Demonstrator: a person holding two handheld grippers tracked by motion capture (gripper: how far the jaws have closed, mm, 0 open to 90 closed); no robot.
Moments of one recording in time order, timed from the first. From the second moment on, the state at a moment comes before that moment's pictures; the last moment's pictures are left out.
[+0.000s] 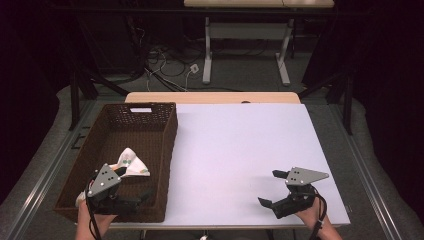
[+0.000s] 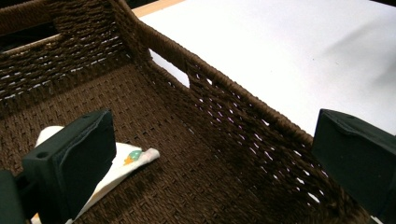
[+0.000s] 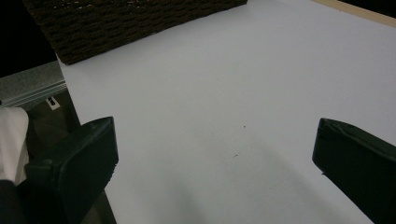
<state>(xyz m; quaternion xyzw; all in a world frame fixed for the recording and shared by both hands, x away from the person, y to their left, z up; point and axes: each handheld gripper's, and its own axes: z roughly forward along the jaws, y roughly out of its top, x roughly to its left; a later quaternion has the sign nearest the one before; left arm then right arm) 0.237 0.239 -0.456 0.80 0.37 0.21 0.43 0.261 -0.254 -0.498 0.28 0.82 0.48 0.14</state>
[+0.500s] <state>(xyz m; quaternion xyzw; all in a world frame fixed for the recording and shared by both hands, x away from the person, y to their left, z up) 0.248 0.245 -0.447 0.80 0.38 0.21 0.41 0.261 -0.253 -0.499 0.28 0.82 0.47 0.14</state>
